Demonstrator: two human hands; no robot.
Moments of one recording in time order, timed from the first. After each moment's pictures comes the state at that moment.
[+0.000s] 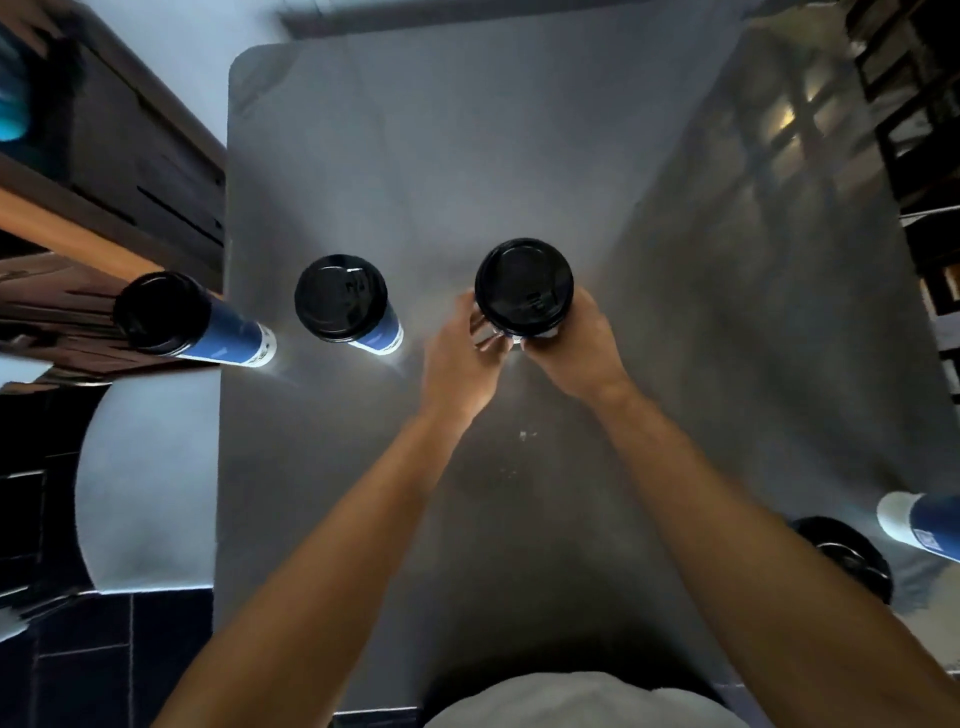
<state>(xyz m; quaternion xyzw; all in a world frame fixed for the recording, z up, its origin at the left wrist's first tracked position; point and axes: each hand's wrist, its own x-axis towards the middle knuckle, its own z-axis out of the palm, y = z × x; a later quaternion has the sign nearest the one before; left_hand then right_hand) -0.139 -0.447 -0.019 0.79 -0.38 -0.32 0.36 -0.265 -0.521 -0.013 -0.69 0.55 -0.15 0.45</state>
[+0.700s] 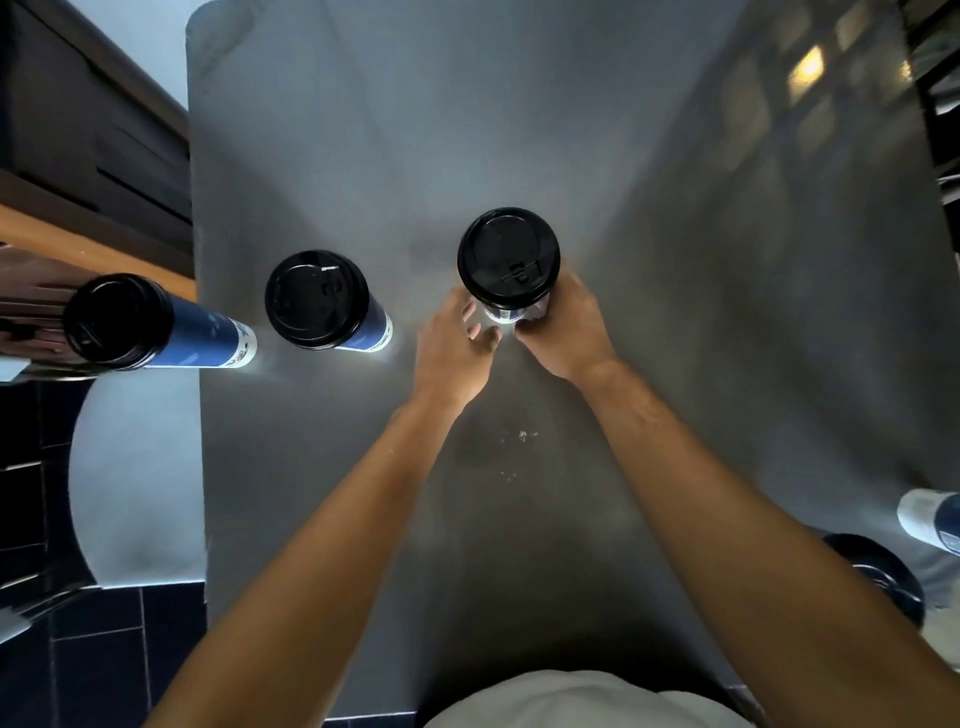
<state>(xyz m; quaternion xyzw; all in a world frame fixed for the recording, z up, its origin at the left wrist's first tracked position) -0.126 -0.466 -0.054 0.79 -0.35 -0.39 0.32 -0.247 -0.545 -0.048 -0.68 0.56 -0.12 0.45</state>
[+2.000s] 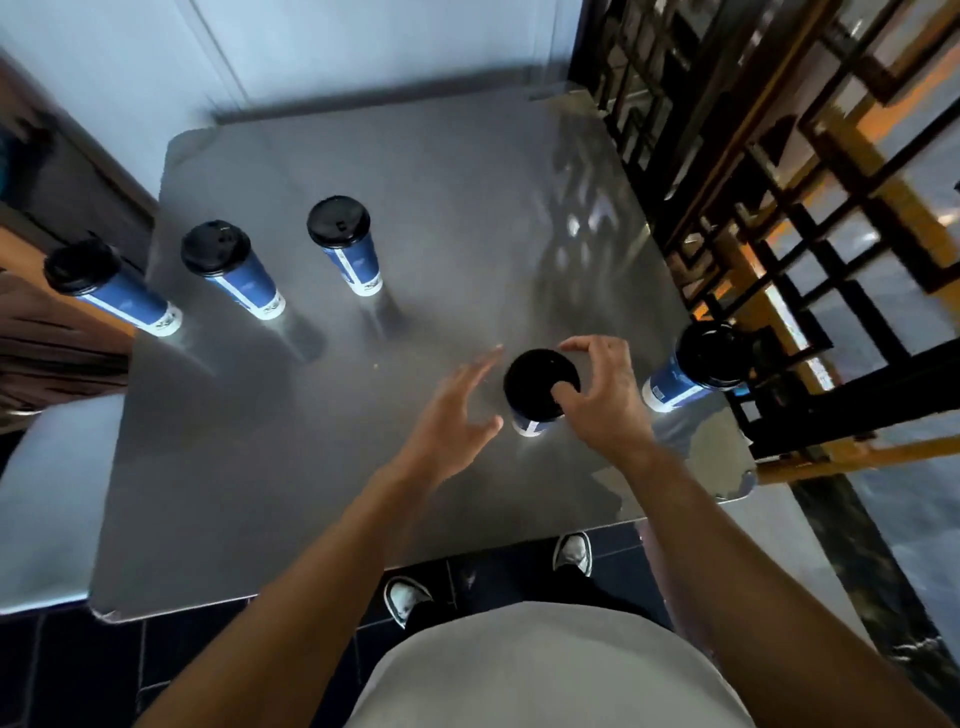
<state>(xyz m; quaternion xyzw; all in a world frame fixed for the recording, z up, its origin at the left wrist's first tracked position) -0.387 -0.305 0.018 0.67 -0.54 -0.40 0.31 -0.579 -0.373 0.060 -0.68 0.60 -0.21 0.38</state>
